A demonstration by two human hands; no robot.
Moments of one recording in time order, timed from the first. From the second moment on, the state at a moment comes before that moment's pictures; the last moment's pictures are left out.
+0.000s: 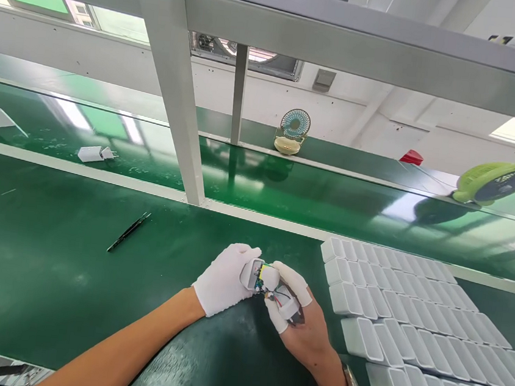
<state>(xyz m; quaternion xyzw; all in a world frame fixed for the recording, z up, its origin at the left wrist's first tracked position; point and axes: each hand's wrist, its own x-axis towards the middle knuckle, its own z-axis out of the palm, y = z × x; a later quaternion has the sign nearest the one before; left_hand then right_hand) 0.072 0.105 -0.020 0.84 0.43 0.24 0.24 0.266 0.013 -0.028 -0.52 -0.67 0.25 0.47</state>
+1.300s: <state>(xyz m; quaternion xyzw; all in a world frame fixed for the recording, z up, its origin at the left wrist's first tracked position) 0.073 0.102 -0.008 0.85 0.40 0.26 0.23 0.264 0.011 -0.029 -0.51 -0.71 0.17 0.45</state>
